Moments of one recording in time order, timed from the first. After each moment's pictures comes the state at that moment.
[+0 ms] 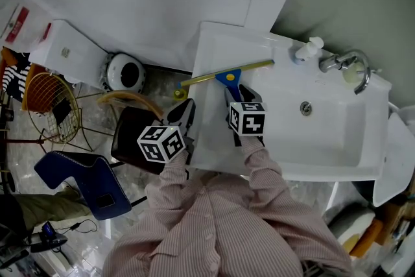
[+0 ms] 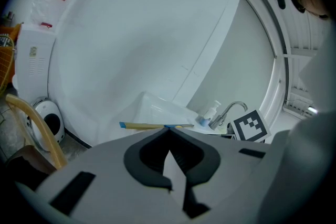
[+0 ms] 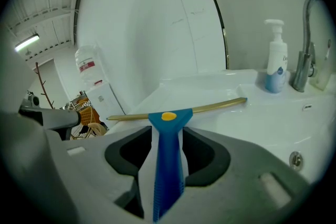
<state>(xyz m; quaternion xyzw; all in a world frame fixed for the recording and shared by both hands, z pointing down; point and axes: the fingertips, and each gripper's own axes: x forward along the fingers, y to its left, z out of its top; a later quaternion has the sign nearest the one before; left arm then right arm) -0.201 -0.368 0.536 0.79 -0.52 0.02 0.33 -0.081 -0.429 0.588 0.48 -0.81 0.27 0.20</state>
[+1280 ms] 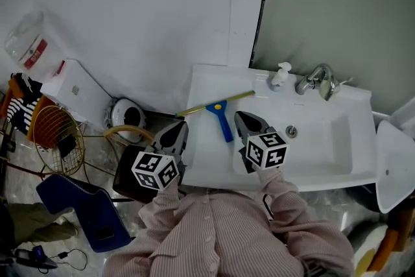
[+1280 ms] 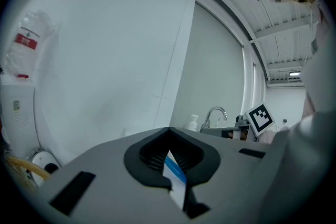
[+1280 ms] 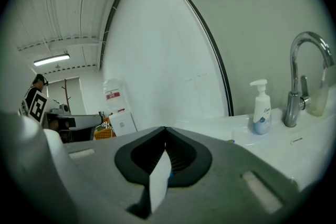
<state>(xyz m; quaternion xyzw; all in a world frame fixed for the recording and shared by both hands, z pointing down) -0.175 -0.326 0.421 0.85 -0.50 0.01 0.15 -0.028 -0.370 0.452 0.43 -0.88 0.19 0.05</state>
